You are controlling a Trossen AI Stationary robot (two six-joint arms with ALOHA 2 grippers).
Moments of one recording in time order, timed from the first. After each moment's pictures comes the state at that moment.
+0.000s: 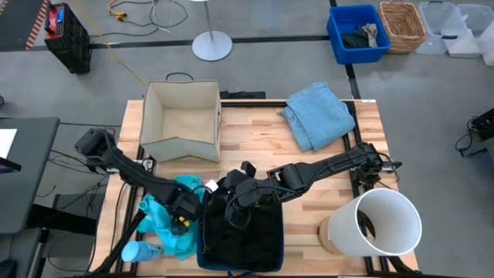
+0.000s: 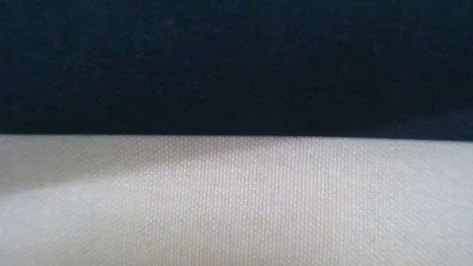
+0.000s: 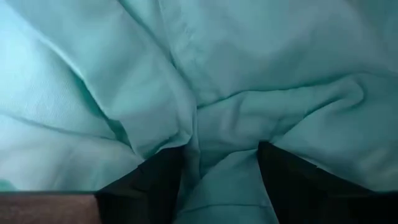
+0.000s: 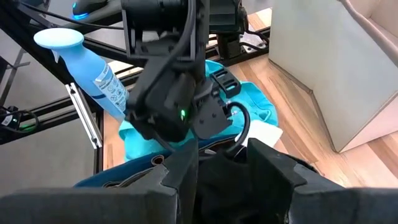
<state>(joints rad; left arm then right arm) -0.53 1.50 0.87 -0.86 0.15 -0.77 0.34 1.98 2.02 -0.65 0.38 0.52</state>
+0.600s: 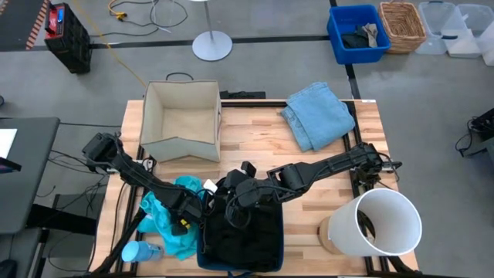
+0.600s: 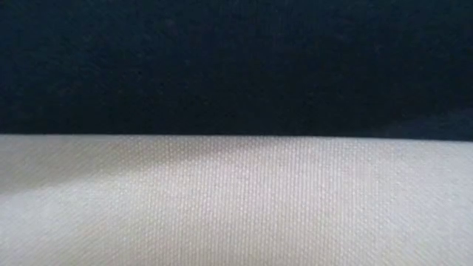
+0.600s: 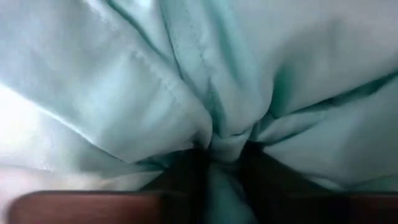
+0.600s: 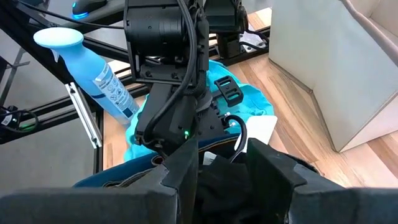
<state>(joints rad) -0.53 1.61 0.87 -0.84 0.13 -0.66 0.34 1.98 2.02 -0.65 0.38 0.53</state>
